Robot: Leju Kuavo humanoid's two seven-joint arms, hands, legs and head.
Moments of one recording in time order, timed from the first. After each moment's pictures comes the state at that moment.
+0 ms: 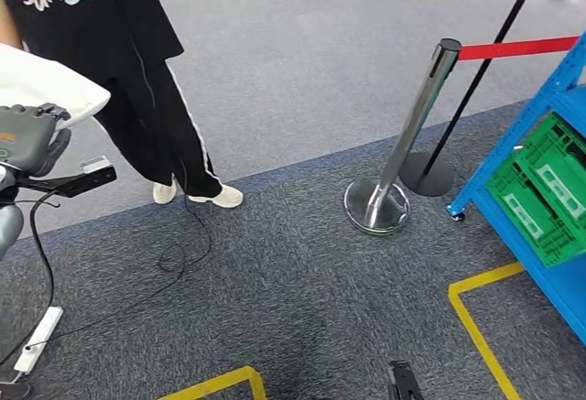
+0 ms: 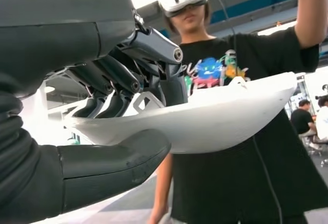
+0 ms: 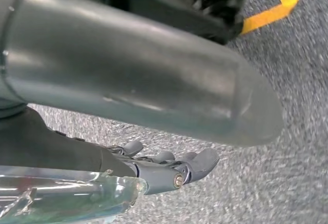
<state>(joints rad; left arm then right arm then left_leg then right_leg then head) -0.63 0.52 -0.50 -1.08 -1.06 0.32 -0.10 -0.12 0.14 -0.51 -0.23 0.70 -0.16 -0.13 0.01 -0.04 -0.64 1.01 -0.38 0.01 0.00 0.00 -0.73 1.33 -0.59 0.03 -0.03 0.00</state>
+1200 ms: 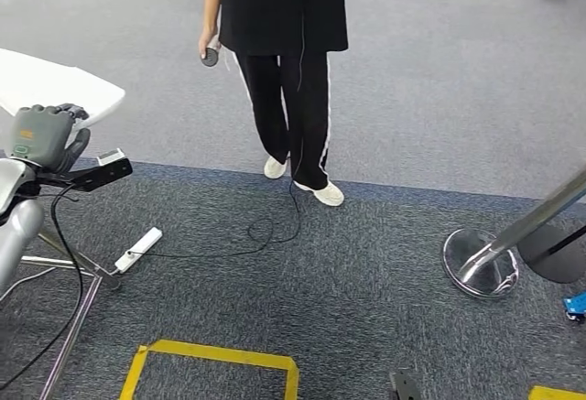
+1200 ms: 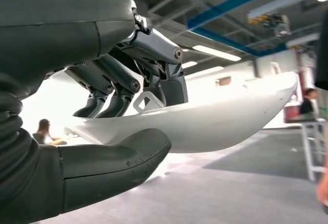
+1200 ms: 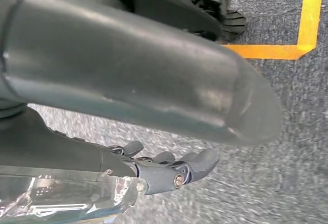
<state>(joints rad) -0.66 0.44 -0.48 -1.03 -1.01 0.27 -0.10 -0.10 0.15 -0.51 -0.23 0.68 -0.18 -0.14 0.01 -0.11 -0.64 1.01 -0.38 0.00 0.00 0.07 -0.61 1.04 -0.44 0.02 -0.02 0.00</state>
